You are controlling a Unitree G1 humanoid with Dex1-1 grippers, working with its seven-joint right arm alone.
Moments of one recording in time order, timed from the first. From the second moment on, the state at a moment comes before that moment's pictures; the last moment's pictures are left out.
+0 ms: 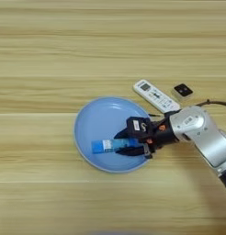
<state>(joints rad) -0.32 -0.53 0.42 0.07 -0.07 0.14 1.21</state>
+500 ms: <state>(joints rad) -0.31 -0.53 0.42 0.05 -0.06 0.16 1.21</state>
